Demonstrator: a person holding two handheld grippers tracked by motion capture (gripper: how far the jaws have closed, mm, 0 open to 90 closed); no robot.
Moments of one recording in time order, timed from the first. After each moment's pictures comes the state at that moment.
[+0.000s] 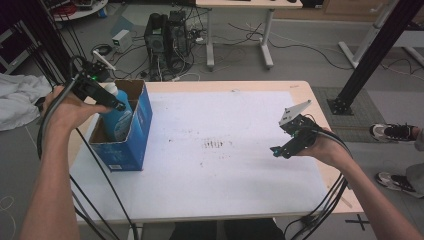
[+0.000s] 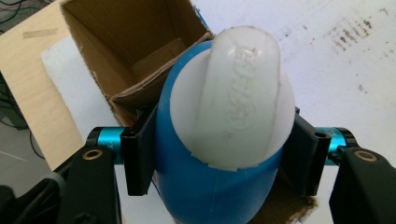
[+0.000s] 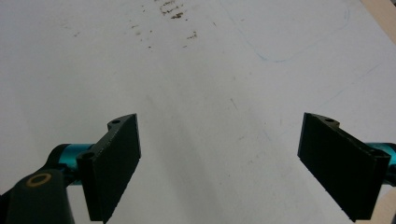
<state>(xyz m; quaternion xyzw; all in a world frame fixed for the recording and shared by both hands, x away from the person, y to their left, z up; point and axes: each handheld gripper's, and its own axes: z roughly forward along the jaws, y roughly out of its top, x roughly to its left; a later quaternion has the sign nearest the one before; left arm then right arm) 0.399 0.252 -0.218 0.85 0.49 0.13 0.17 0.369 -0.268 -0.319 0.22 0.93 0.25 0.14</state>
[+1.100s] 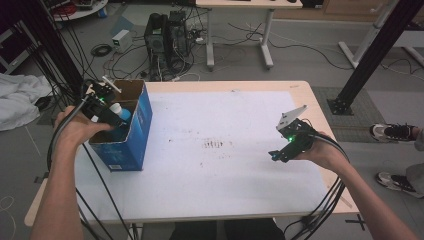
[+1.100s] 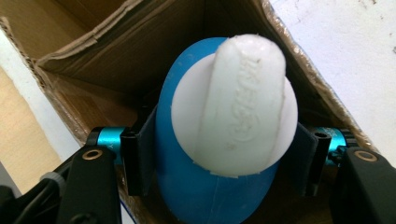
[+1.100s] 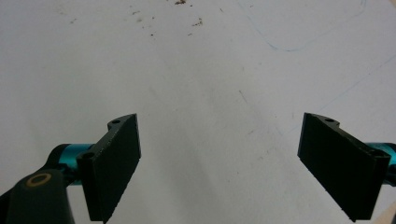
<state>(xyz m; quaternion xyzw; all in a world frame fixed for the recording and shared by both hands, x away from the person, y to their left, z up) 0.405 0.263 -0.278 0.86 0.47 0.10 0.16 0.368 -0.266 -0.334 0.22 0.94 0.24 0.13</state>
